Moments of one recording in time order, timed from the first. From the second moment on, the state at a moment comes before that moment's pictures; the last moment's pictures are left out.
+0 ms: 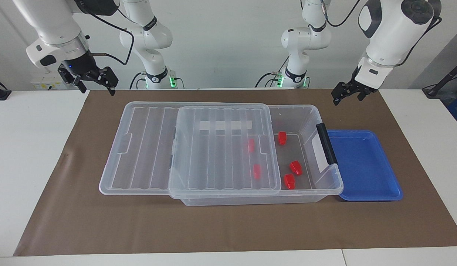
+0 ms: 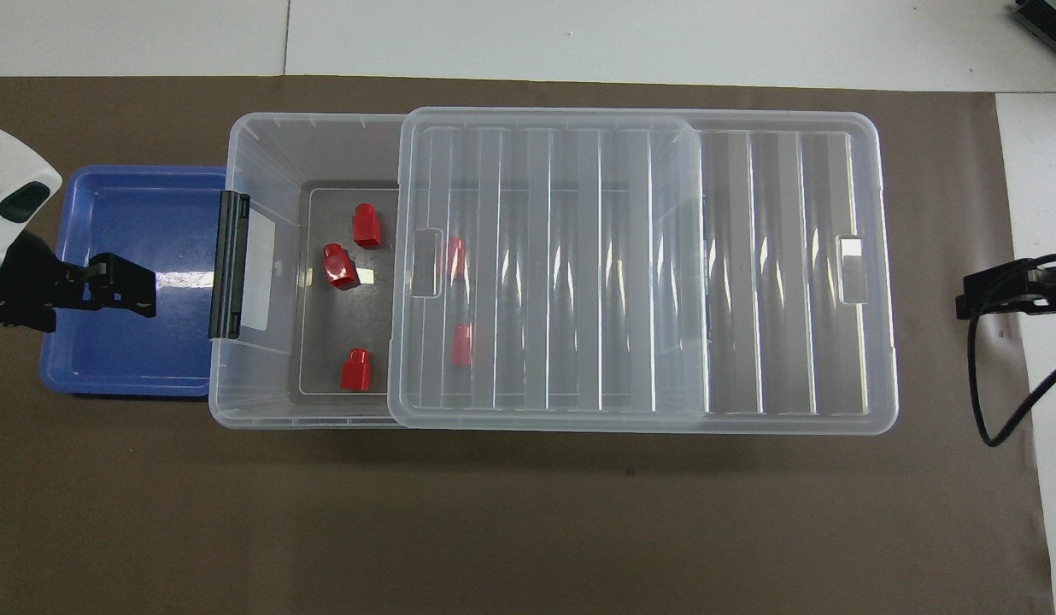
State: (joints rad) left arm -0.04 -0.03 -0.06 -1.67 0.02 1.54 -0.20; right arm 0.05 -0.04 -0.08 -1.58 -0.04 1.47 0.07
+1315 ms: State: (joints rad) left arm -0.04 -0.03 -0.06 -1.67 -0.04 1.66 -0.20; right arm -0.04 -0.05 -0.09 -1.77 -0.04 1.81 -0.21
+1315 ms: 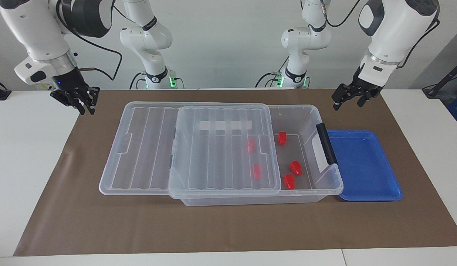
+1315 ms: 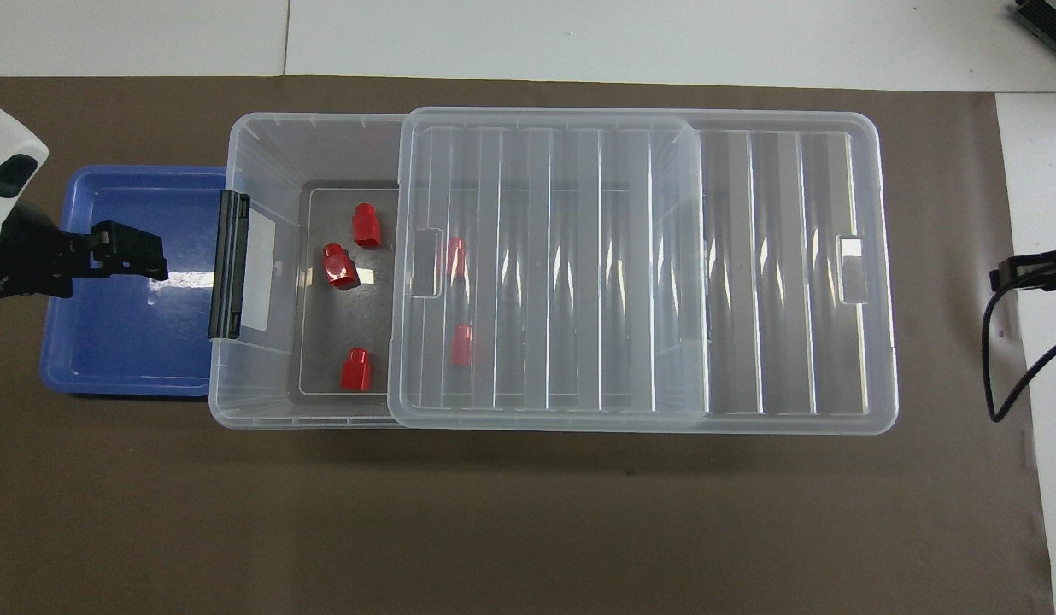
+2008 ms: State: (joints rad) left arm -0.04 -0.03 -0.06 -1.67 -0.04 1.66 -0.20; right arm -0.09 0.15 -0.08 -1.85 0.15 2.12 -0.42
